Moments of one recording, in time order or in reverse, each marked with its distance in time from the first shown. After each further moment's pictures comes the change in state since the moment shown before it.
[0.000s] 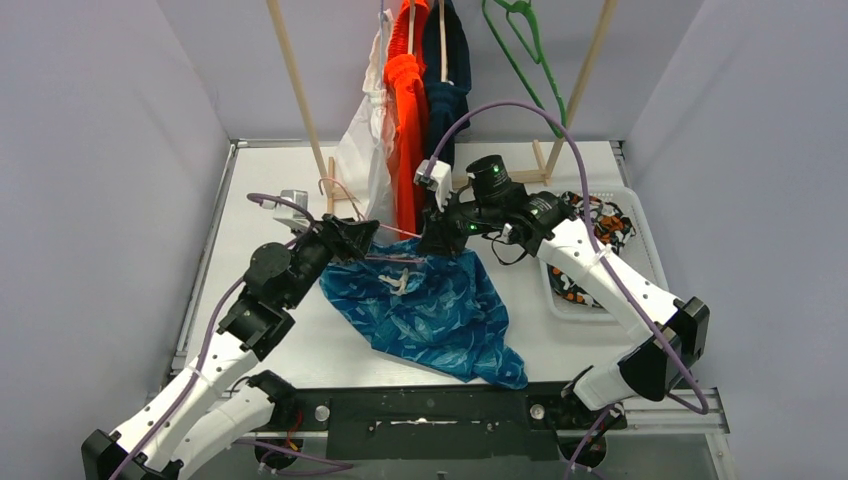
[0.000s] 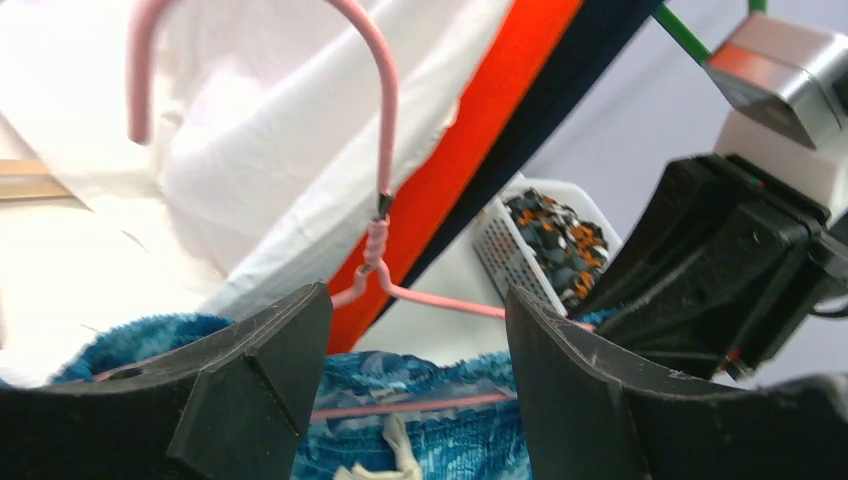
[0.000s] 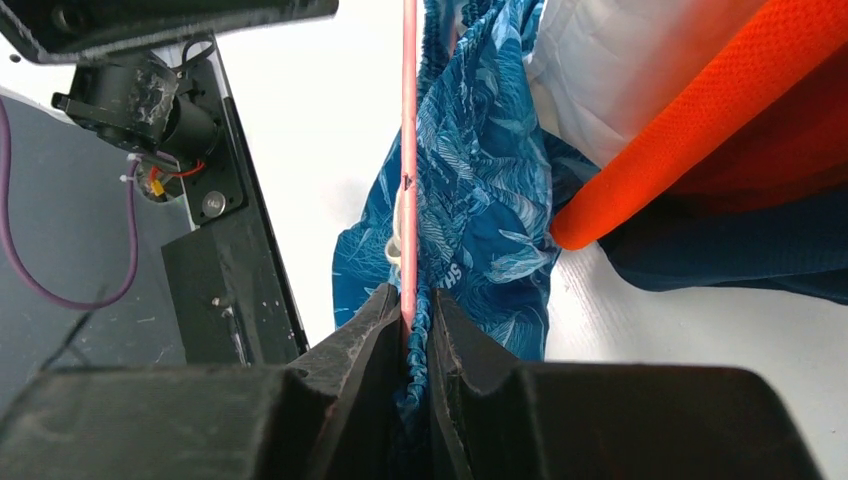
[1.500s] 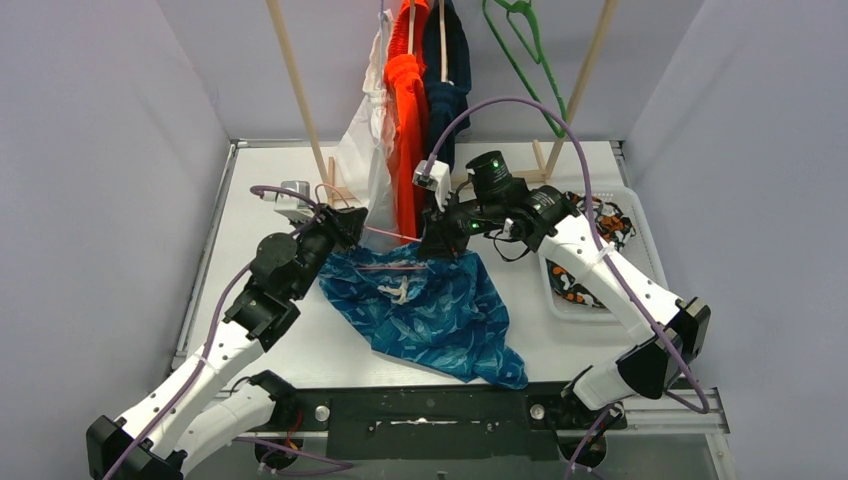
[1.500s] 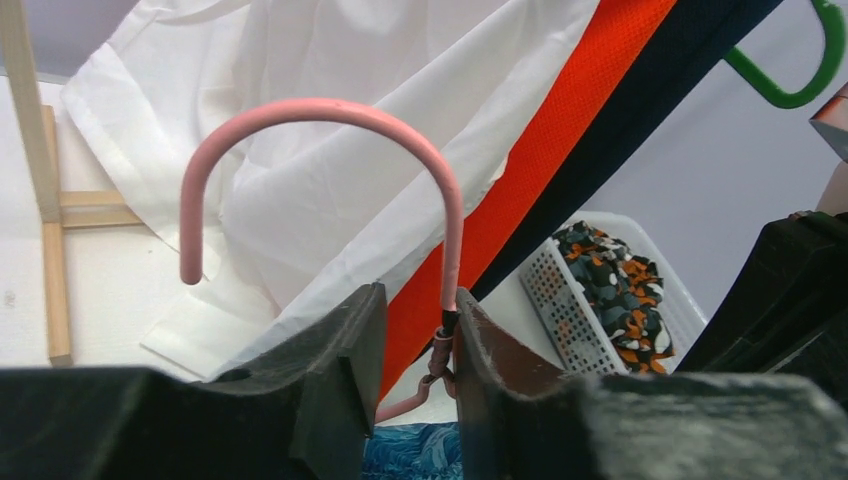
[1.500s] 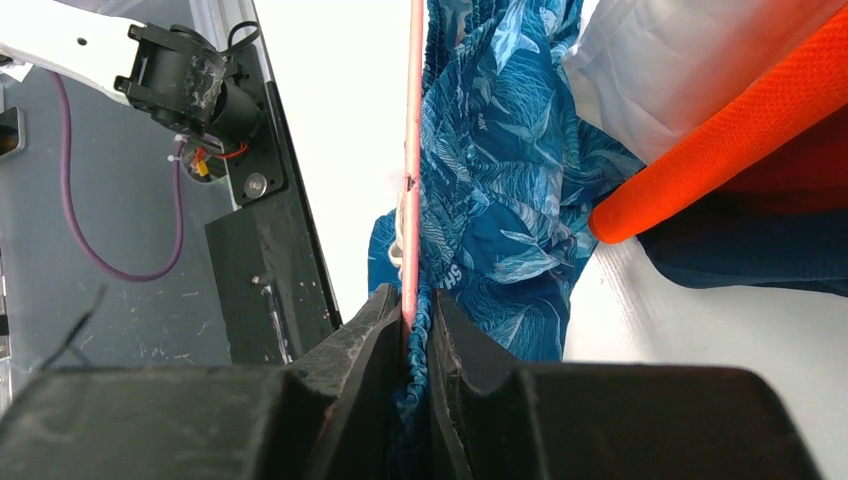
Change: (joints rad) left arm 0.001 0.074 0.037 0.034 -0.144 0.070; right arm 0.005 0.028 0.075 -0.107 -0.058 -0.001
